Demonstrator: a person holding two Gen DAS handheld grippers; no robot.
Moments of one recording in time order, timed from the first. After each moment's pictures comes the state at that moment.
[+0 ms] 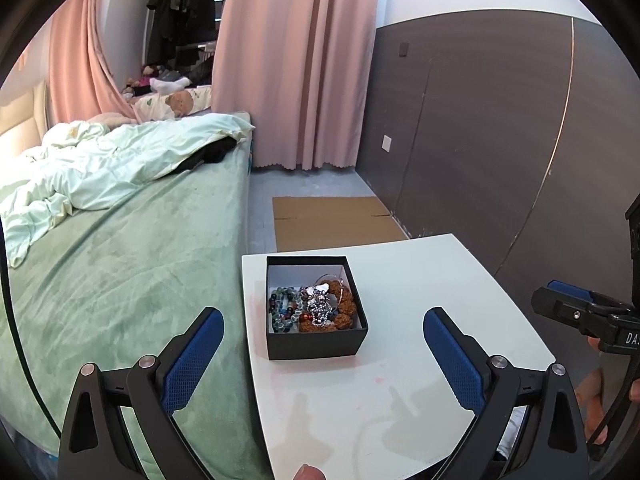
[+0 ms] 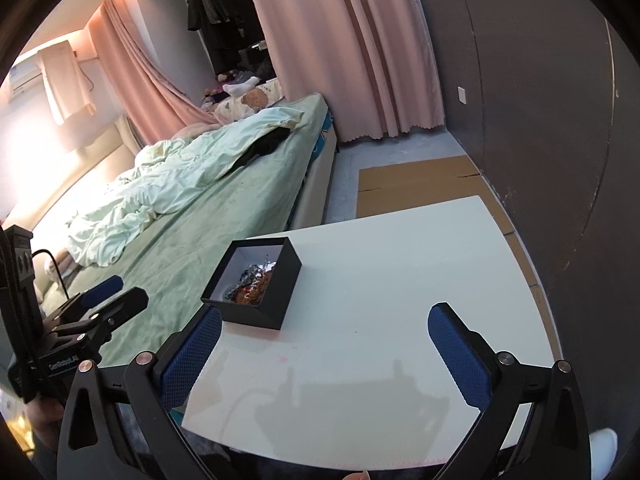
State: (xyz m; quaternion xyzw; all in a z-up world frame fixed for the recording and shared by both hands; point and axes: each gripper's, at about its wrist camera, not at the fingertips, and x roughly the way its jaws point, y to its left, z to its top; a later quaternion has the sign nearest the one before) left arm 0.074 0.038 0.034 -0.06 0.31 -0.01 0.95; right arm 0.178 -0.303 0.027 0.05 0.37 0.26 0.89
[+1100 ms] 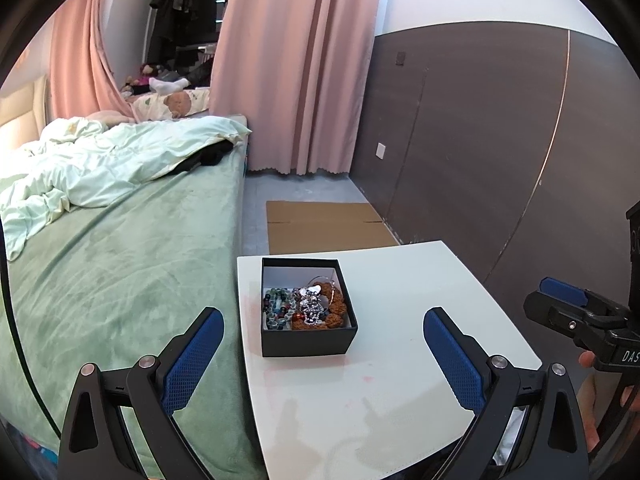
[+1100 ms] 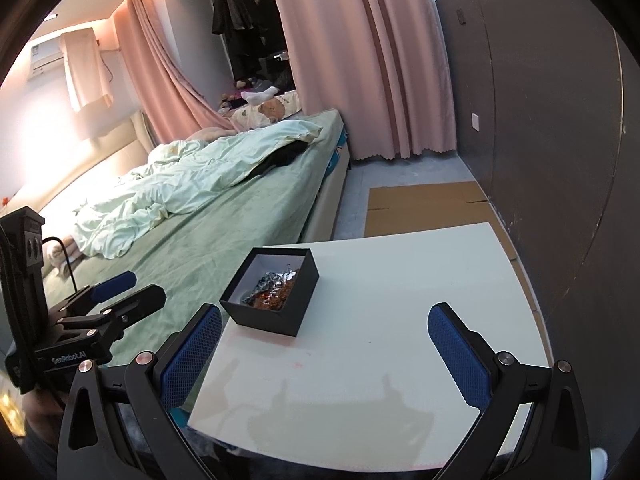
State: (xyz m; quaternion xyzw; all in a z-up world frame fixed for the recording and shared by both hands) left arm 0.066 0.037 0.041 -0.08 0.30 -0.02 0.95; right arm 0.158 -0.287 0.042 0.03 0.33 0.28 0.90
